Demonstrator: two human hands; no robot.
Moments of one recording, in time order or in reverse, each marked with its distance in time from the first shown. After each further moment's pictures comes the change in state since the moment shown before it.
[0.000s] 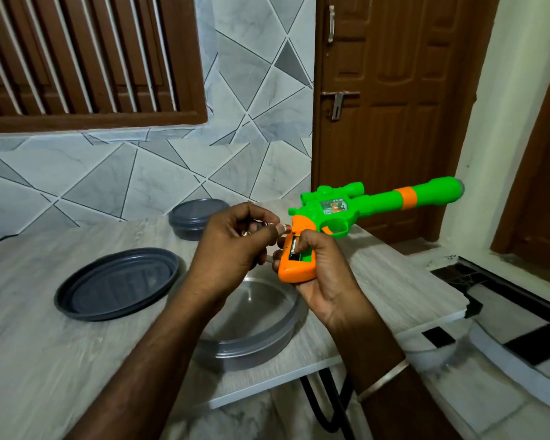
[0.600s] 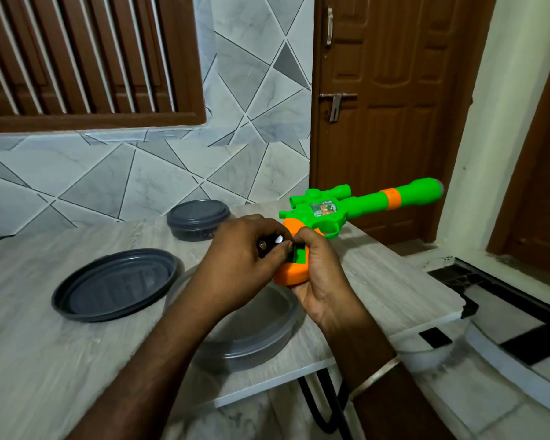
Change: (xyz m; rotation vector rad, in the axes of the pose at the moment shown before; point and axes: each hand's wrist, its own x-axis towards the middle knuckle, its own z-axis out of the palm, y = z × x) left_hand -0.008 0.010 0.001 0.600 -0.109 0.367; right_hand 0.012 0.009 0.002 0.019 0.054 0.006
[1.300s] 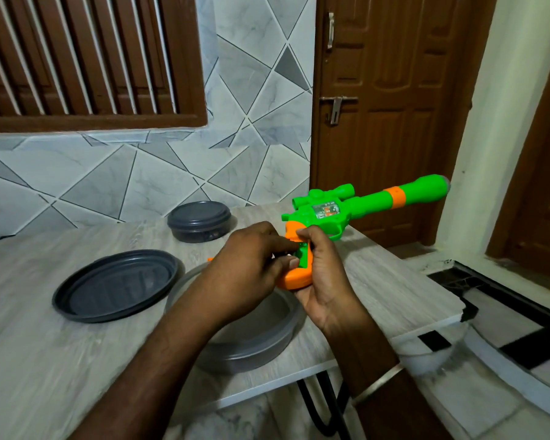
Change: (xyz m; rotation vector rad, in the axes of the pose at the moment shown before) left_hand -0.001 0.001 0.001 0.137 -0.177 0.013; right_hand -0.018 -0.011 0.005 0.036 -0.018 0.014
